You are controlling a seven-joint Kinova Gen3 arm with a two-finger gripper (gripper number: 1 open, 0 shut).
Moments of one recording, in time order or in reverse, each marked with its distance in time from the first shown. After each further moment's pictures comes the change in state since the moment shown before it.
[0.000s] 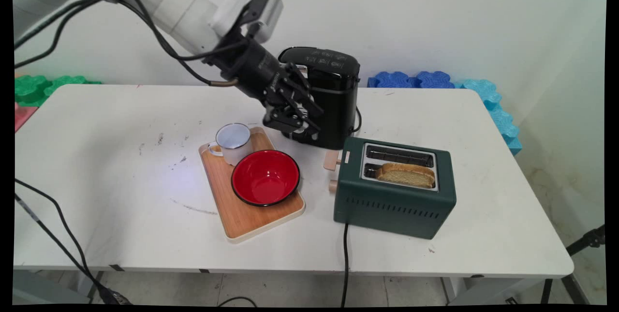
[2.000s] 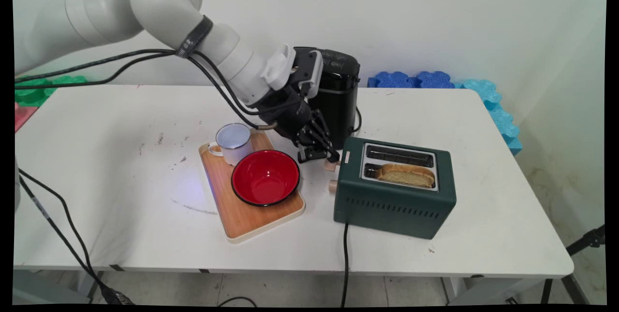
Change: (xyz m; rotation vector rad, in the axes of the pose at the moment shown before) arm -0.012 0.002 0.095 -0.030 -0.090 -0.065
